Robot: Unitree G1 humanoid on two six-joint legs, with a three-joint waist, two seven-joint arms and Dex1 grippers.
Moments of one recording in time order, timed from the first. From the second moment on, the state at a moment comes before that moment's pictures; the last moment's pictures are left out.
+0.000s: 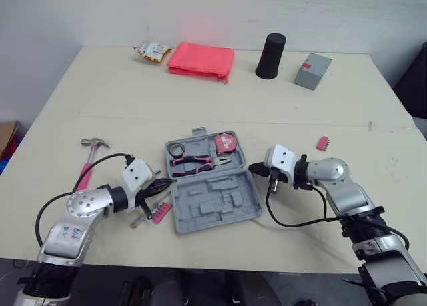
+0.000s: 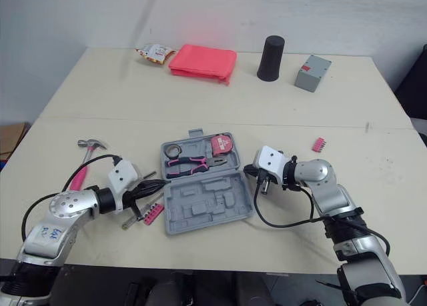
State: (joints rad) left arm -0.15 0.67 0.02 -0.20 -0.24 0.40 -0.72; right arm -0.56 -0.58 0.22 0.30 0.03 0.00 0.99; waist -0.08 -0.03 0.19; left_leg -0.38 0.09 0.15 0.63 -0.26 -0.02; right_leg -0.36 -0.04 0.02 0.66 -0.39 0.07
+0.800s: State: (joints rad) left arm -0.42 0.55 -0.18 0.01 -0.19 0.34 -0.89; right arm -0.29 -0.77 0.08 0.03 0.09 0.10 1.06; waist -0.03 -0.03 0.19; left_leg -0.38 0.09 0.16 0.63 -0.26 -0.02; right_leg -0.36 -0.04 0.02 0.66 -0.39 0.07
